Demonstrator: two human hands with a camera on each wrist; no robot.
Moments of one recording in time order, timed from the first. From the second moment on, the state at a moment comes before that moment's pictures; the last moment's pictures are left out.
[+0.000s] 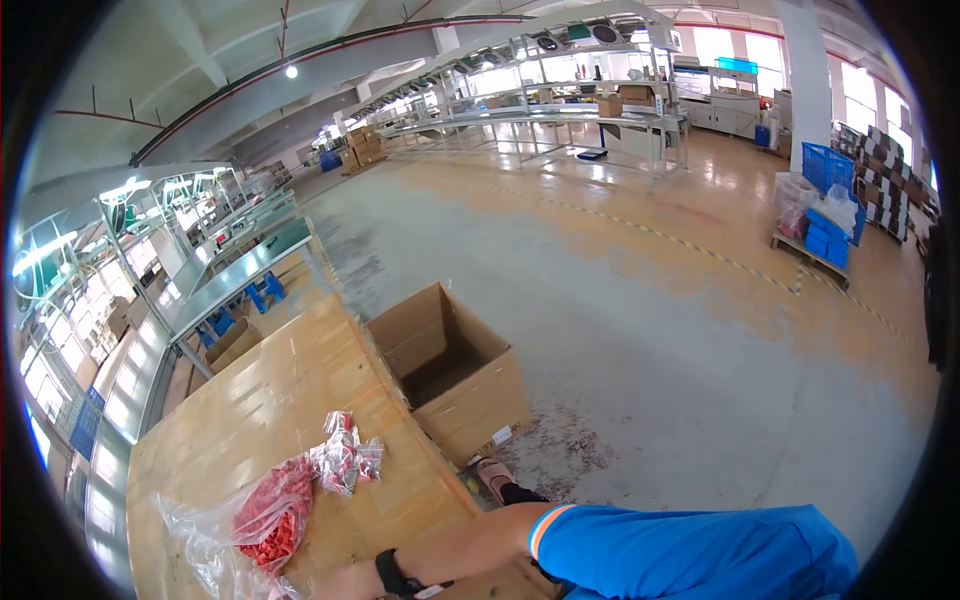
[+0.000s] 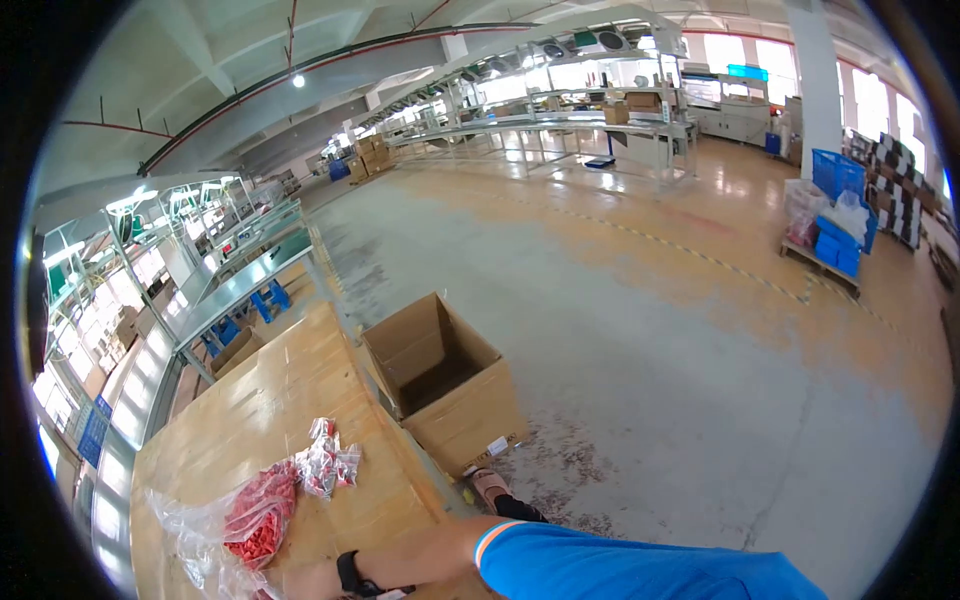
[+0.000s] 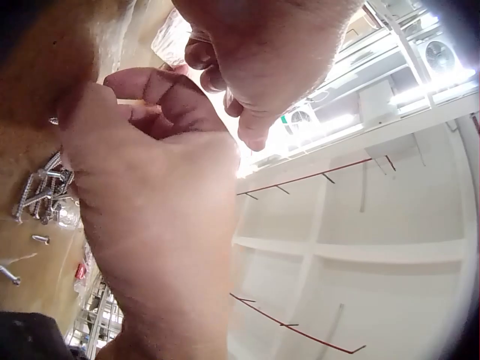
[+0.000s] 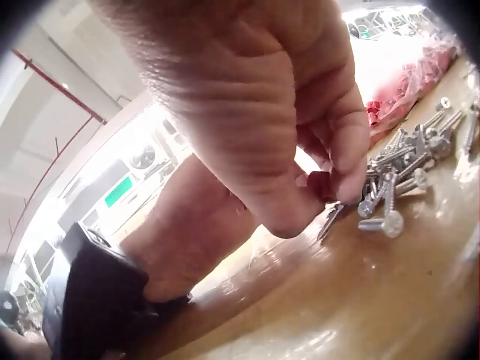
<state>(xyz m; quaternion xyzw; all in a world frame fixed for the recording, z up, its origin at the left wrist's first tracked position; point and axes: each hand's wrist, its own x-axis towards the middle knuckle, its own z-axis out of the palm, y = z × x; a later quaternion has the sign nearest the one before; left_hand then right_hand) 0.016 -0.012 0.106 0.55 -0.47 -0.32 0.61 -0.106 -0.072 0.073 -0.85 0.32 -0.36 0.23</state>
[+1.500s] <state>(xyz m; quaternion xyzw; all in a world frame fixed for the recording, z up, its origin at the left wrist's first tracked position) 0.026 -0.039 0.064 0.52 -0.62 -0.15 0.57 -0.130 -0.084 0.129 -0.88 0.24 -0.41 0.02</state>
